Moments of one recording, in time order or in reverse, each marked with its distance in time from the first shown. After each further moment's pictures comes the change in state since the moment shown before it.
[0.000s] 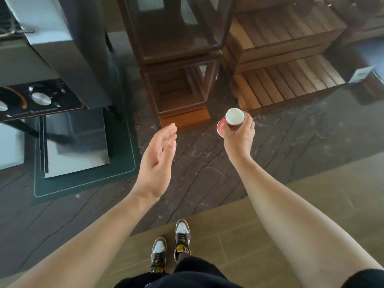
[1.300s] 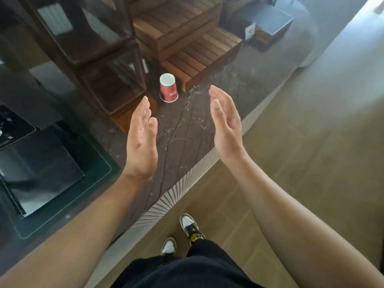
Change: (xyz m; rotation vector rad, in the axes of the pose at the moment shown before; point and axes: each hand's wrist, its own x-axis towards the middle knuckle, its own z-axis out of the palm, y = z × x) left_hand -0.052 0.034 0.005 0.042 -0.316 0.287; right_hand -0.192 -0.050 -0.121 0.565 0.161 -0.235
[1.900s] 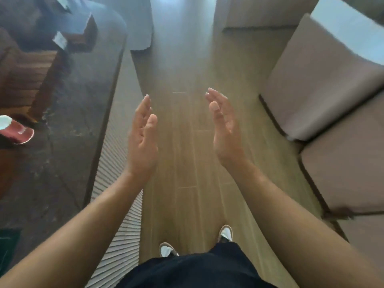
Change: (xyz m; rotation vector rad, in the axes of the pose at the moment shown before) left_hand -0.186 0.074 0.140 -0.274 -0.794 0.270; right_hand -0.289 -0.068 -0.168 -0.091 0.848 -0.081
